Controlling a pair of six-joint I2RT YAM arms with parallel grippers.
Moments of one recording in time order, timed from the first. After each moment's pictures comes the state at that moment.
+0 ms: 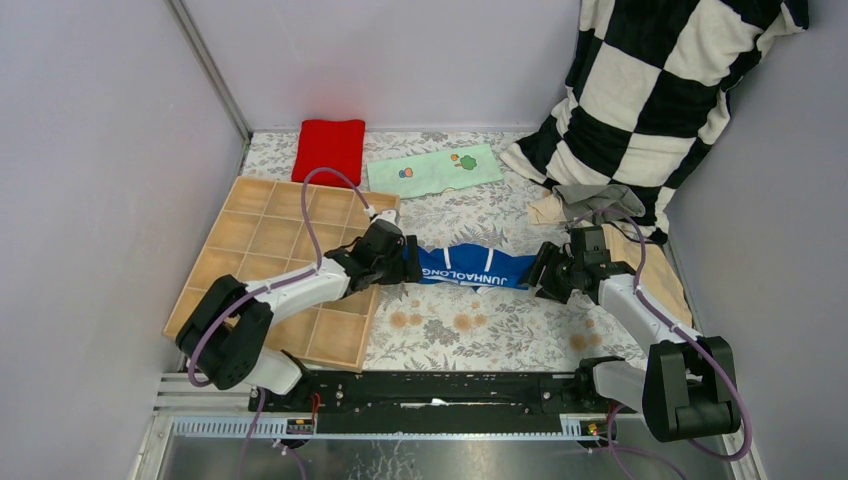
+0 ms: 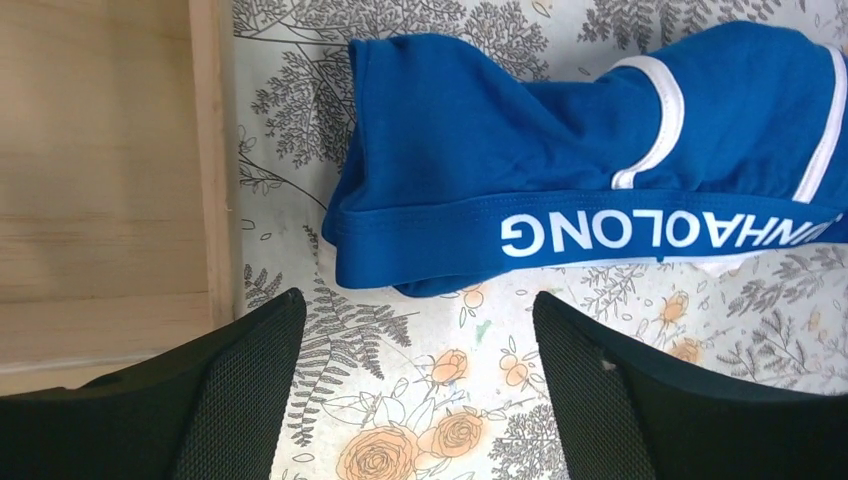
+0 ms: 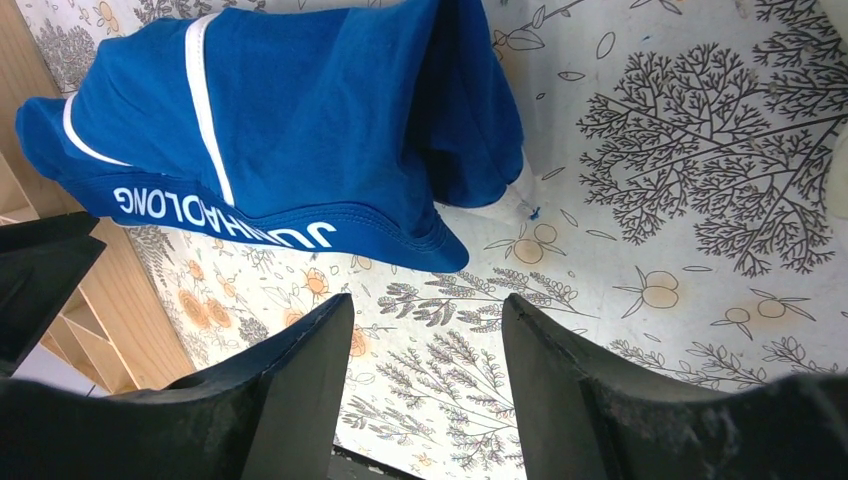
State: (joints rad) left arm -0.64 1.45 0.74 -0.17 -0.05 -0.65; right arm 0.12 1.16 0.55 -0.41 -0.33 0.60
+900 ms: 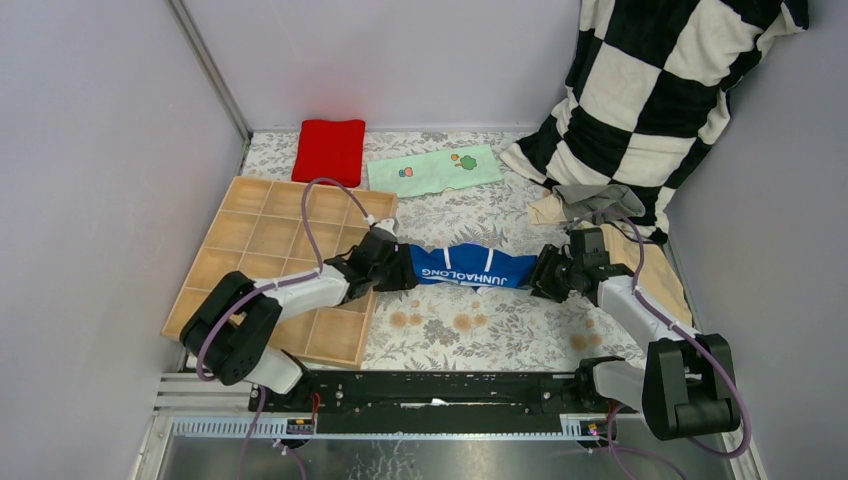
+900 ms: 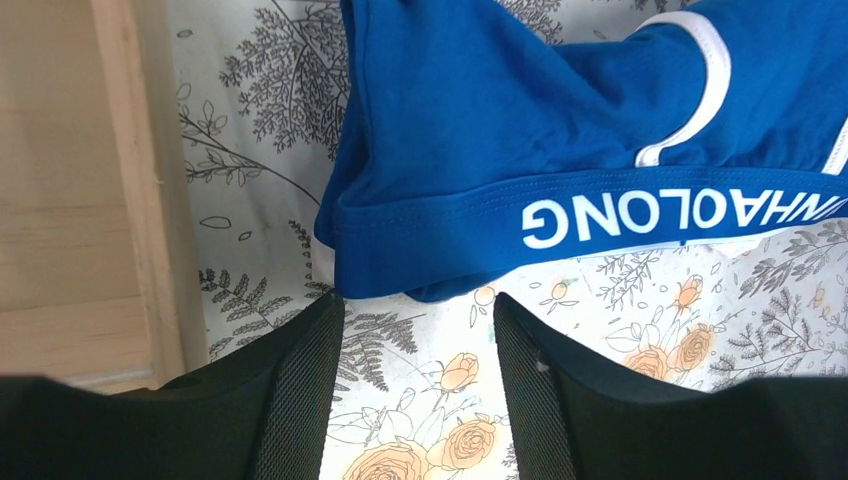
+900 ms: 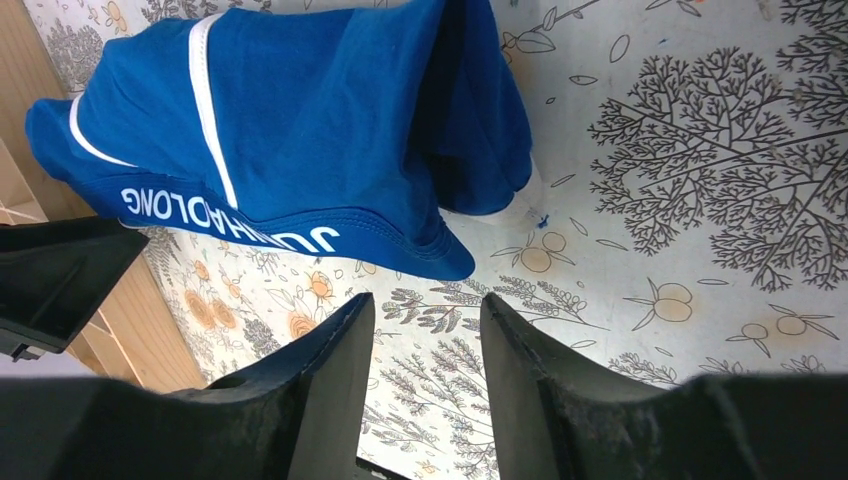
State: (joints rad) left arm -0.63 1.48 0.65 -0.02 0.01 -0.65; right arm 0.12 1.17 0.52 -0.37 -0.35 0.61
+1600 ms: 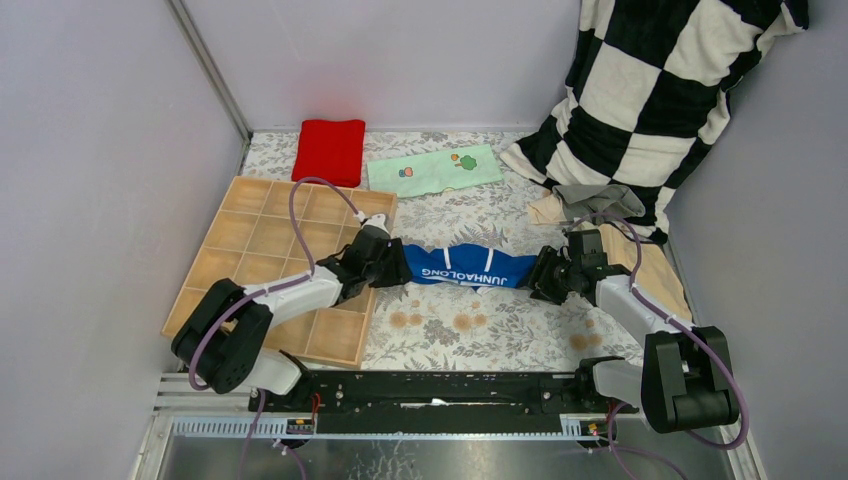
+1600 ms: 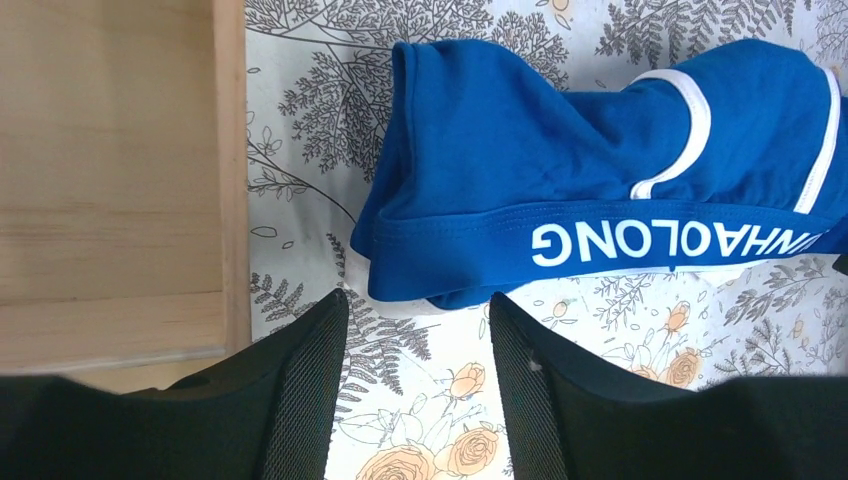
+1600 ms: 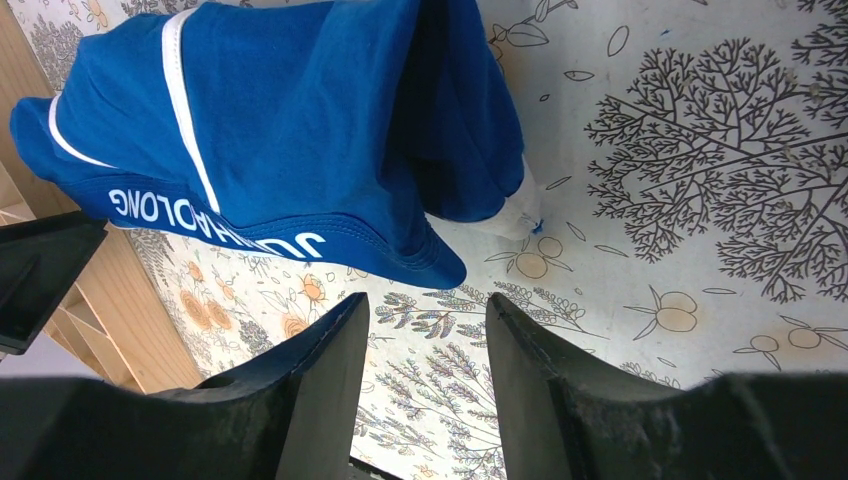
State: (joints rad) left arm -0.60 1.43 0.63 -0.01 -0.02 -0.67; right arm 0.12 1.20 0.51 -0.33 -0.36 0.62
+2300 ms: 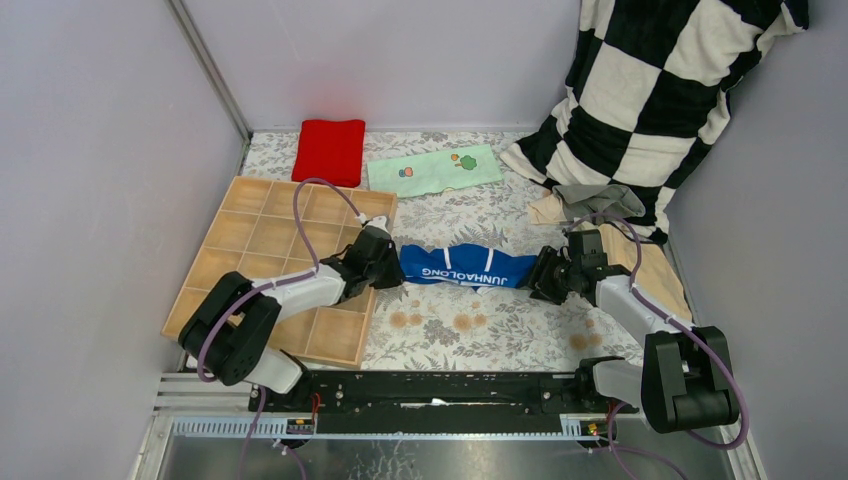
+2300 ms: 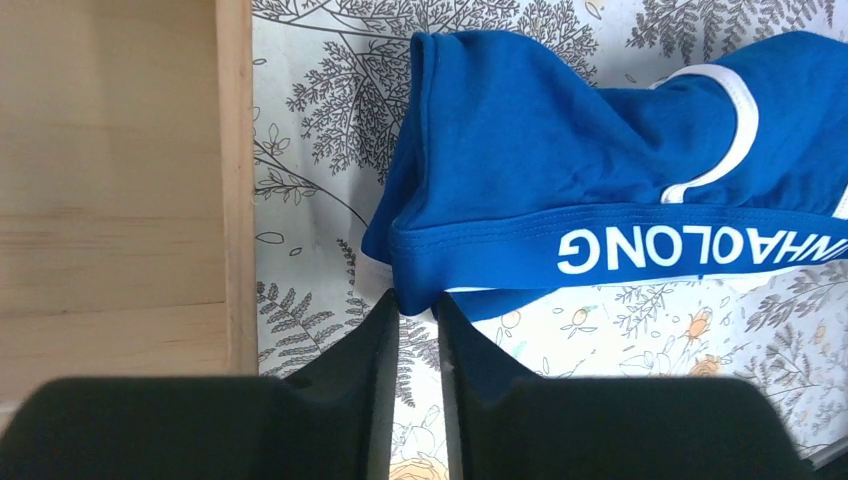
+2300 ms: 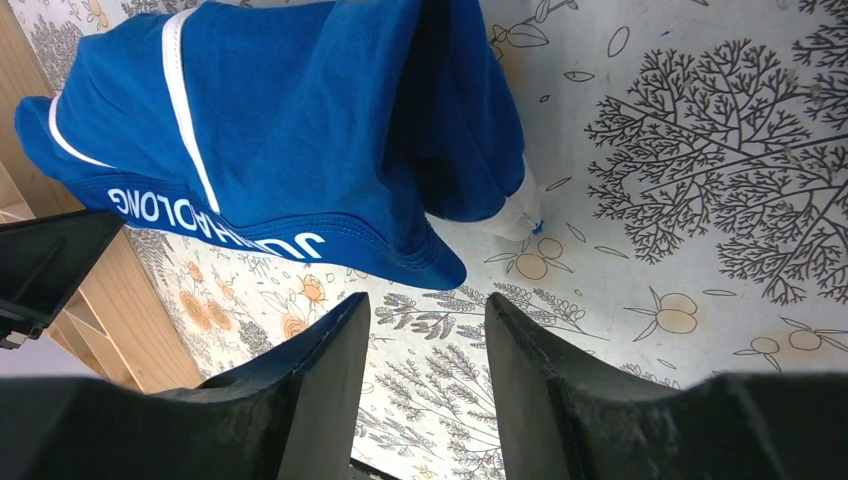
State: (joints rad) left arm -0.59 1.47 0.63 0.01 -0.01 -0.67; right arm 0.12 1.20 0.50 -0.32 -0.36 0.62
